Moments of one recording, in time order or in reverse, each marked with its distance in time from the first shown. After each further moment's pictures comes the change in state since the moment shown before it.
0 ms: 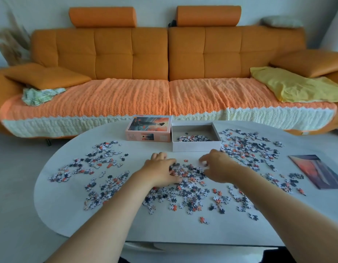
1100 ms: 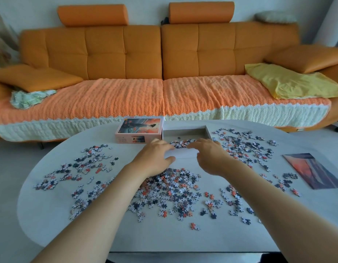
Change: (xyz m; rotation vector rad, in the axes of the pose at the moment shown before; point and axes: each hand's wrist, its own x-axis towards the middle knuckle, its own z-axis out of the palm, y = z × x) left_hand 0.030 0.009 -0.023 -0.082 0.292 0.166; right_hand 0.018 0.006 -0.017 -0.036 0.280 -0.177
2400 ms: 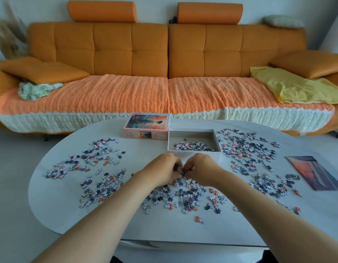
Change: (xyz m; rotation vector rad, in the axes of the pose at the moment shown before) left_hand -0.033 0.013 0.016 -0.099 -0.141 0.011; right_hand -0.019 -0.053 0.013 0.178 -0.244 0.132
